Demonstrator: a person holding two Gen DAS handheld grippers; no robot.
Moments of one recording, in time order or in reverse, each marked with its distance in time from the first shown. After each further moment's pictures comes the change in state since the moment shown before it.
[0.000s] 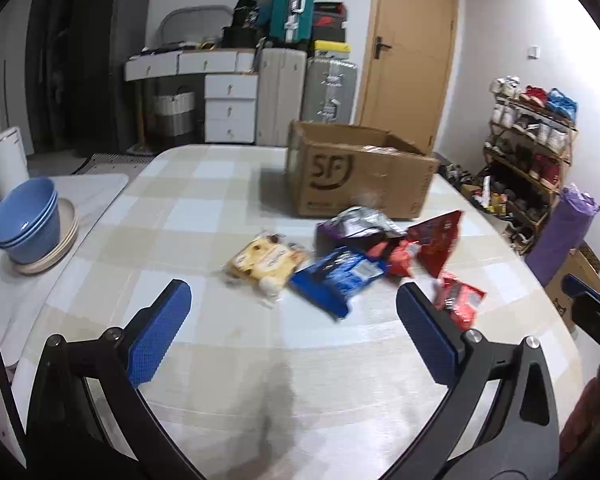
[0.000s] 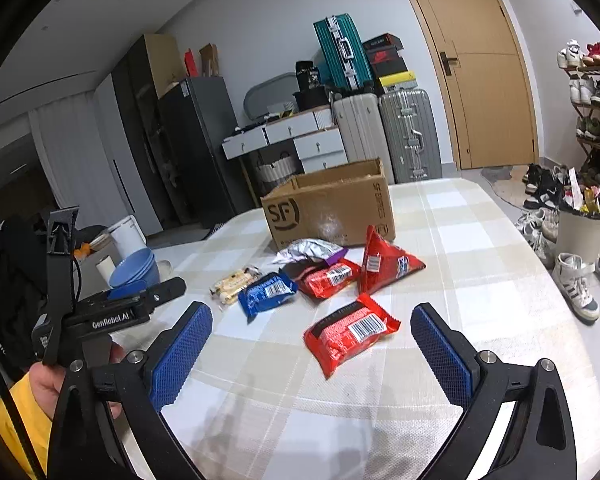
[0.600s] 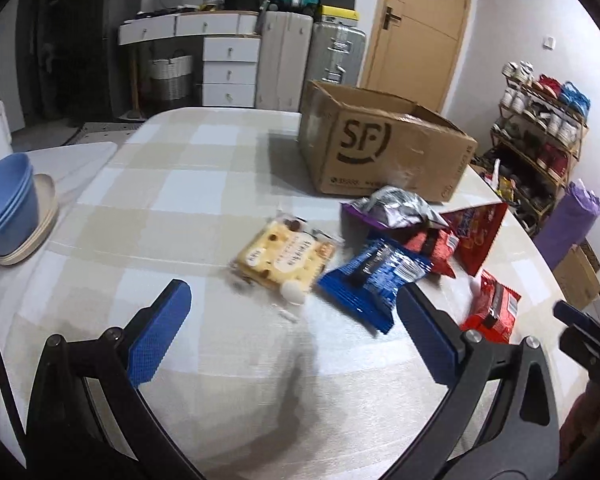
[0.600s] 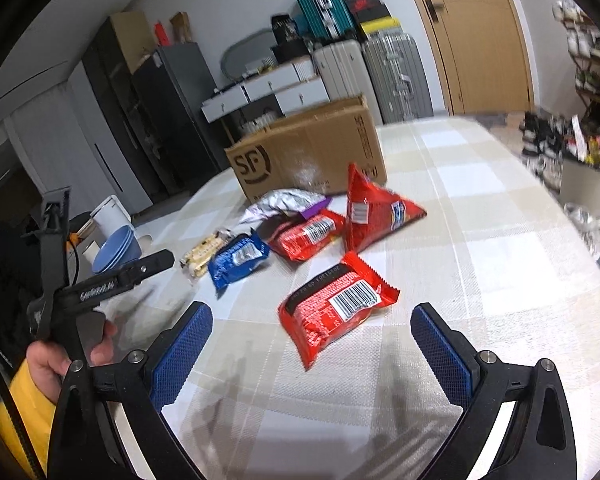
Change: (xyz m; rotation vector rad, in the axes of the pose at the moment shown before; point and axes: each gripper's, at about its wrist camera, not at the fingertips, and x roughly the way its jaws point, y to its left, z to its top) left arm 0.080 0.021 0.011 -0.010 0.125 -0.031; right arm 0.070 -0.030 -0.006 0.105 0.197 -0.007
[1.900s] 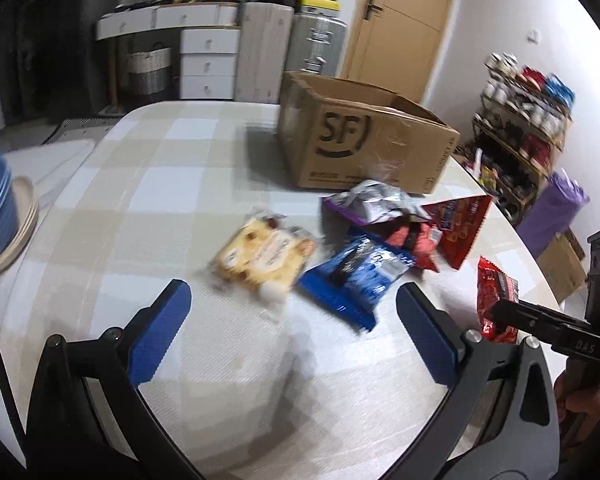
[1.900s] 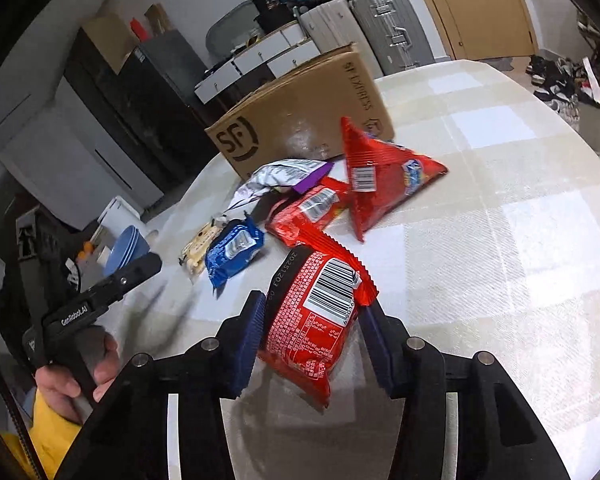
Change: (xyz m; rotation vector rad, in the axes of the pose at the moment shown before) left arm 0.005 -0.008 0.005 0.047 0.038 -0.083; right arm 0.042 -0.014 0.010 0.118 0.108 0.081
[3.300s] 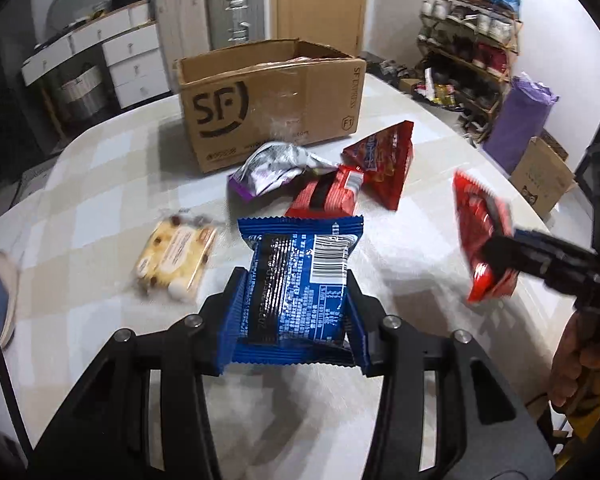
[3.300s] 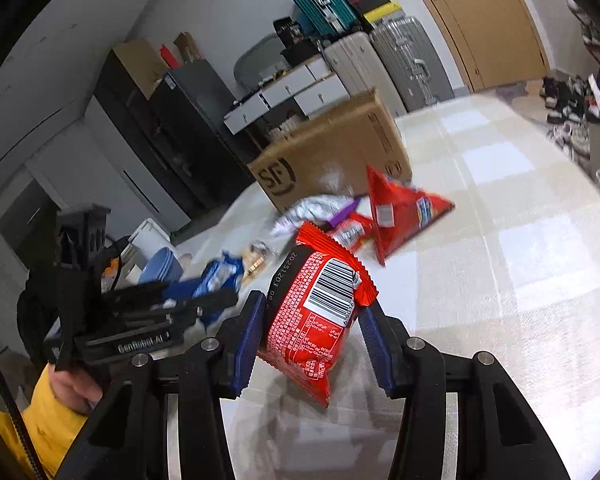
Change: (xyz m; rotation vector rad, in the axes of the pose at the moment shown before) left arm -0.016 -0.070 -0.003 0.253 0.148 -0.015; right arm -0.051 0.016 -0.007 -0.042 -0.139 0.091
